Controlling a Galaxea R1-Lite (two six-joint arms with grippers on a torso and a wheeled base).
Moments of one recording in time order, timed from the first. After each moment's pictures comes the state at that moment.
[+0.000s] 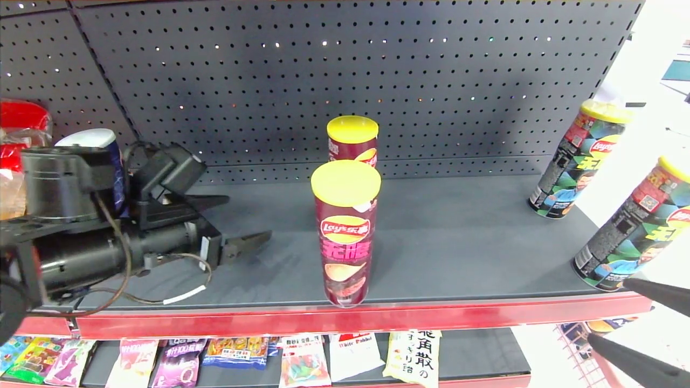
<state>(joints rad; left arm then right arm) -0.30 1.49 -0.66 -0.50 -0.28 0.24 0.47 0.77 -0.36 -0.17 0.08 -0.04</state>
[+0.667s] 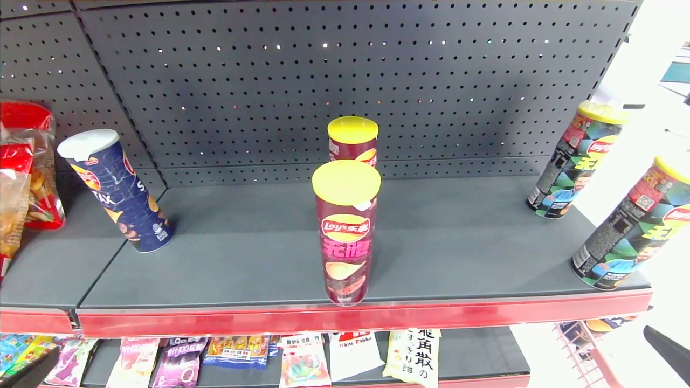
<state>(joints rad) -0.25 0.61 -0.52 0.30 0.24 0.09 0.12 0.60 -0.22 -0.17 -0.06 -0.01</state>
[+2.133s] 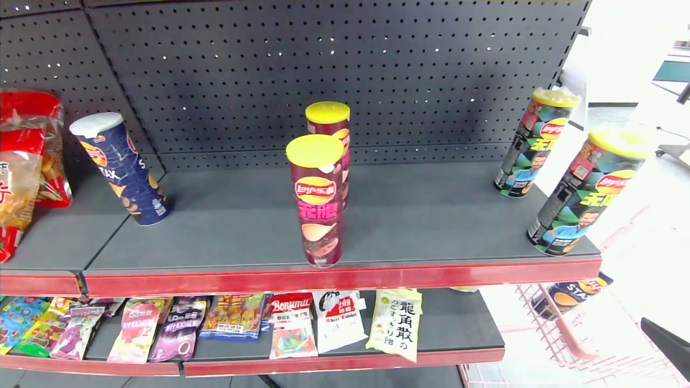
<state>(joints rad) -0.24 0.35 -0.38 0.24 0.28 0.21 -0.02 0.71 -0.23 -0.17 -0.07 -0.09</state>
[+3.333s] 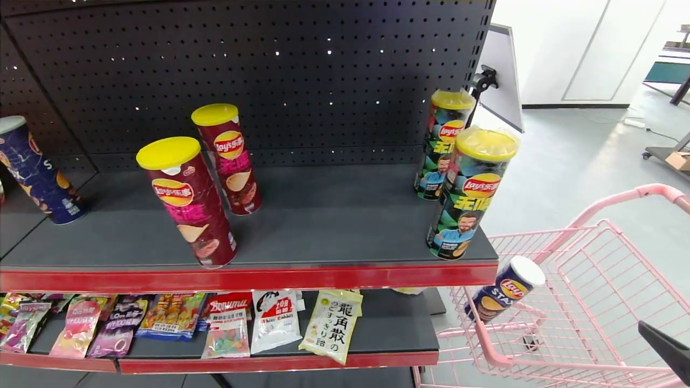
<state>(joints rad) -0.24 0.30 -0.38 0.24 0.27 0.27 -0.02 0.71 -0.22 -0.17 -0.07 -0.09</state>
